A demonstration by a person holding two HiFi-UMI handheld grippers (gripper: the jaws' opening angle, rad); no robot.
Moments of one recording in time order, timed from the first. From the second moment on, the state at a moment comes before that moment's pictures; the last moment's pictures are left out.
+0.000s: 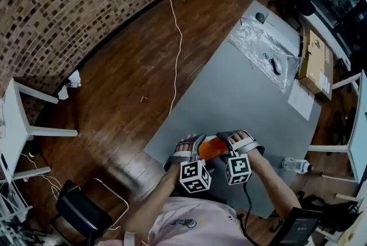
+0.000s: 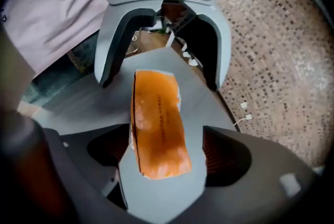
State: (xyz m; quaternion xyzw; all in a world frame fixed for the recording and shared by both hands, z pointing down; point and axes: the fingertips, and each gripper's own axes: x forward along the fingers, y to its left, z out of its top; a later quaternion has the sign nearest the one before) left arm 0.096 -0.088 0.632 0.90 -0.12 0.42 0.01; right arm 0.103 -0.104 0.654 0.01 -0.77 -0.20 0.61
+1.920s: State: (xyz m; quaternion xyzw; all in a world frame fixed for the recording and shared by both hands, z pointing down) left arm 0.100 0.047 0.464 0.73 -0.32 0.49 -0.35; right arm 0.098 0.037 0.458 0.29 -0.65 -0.48 0.52
